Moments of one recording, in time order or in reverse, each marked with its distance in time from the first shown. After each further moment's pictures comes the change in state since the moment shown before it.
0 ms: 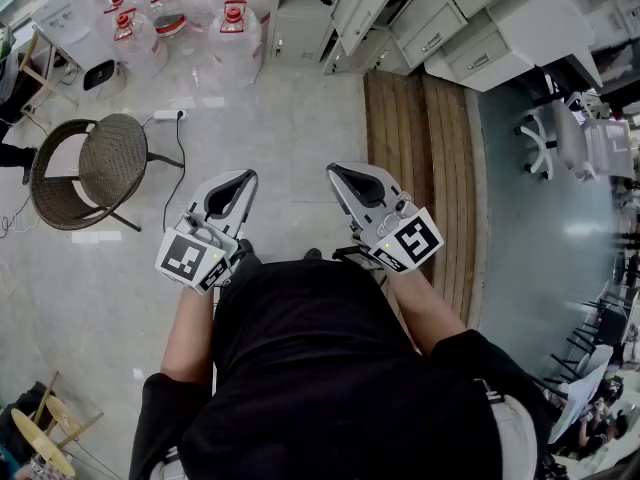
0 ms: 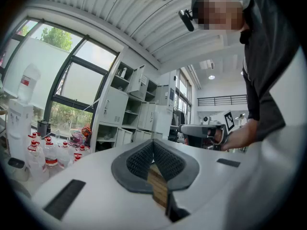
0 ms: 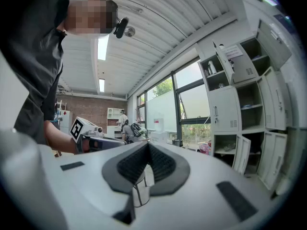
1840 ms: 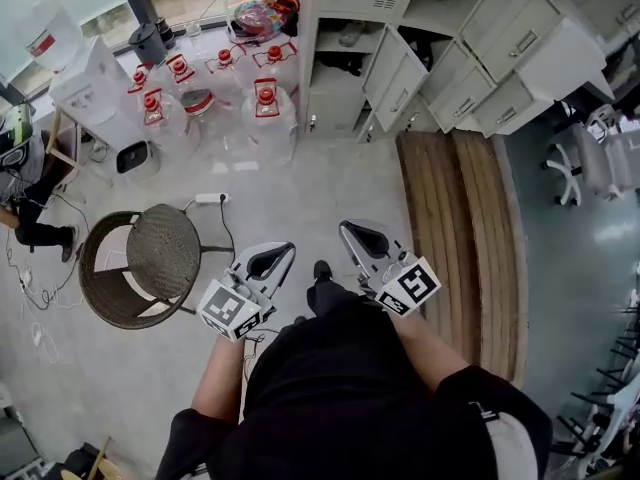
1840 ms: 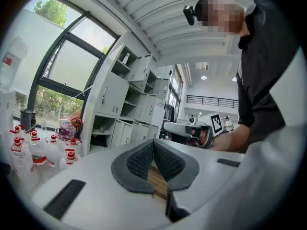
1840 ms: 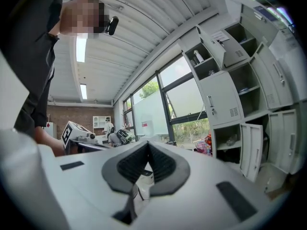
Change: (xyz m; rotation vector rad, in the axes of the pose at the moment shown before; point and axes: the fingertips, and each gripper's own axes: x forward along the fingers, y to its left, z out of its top) left arm 0.040 0.178 0.013 -0.034 0.115 -0.180; right arm 0.199 -0.078 -0.017 0.133 -0.081 -0.120
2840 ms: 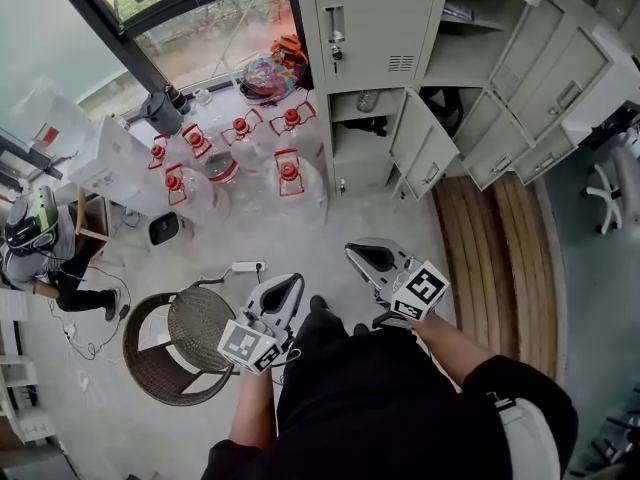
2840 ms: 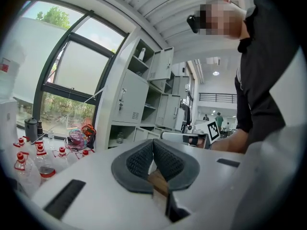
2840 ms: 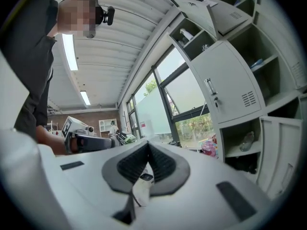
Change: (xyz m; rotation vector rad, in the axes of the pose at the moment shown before) left arm 0.158 0.187 0.083 0.010 0.007 0.139; right arm 0.159 -0.221 0.014 0.080 0.013 0.132
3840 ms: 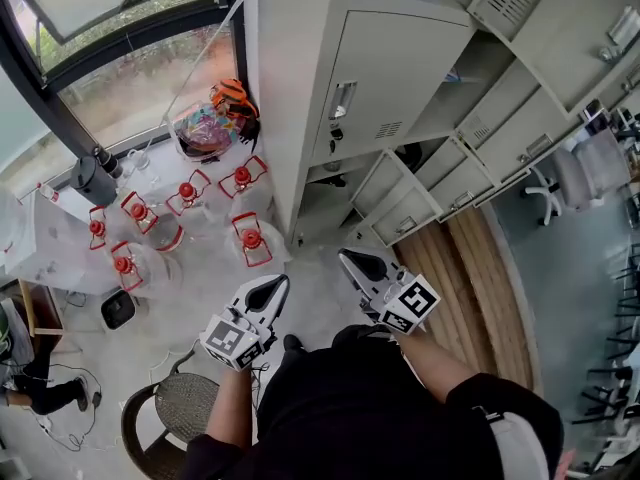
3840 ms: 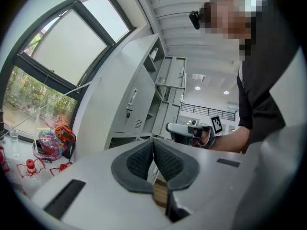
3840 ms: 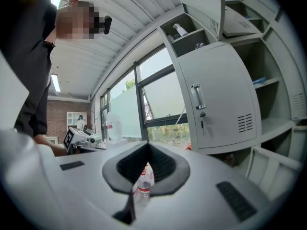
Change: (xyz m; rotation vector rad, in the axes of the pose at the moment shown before) left arm 0.120 0.210 0.061 -0.063 -0.041 -0.333; right arm 0.150 -0.136 0.073 -0.083 -0.002 -0.340
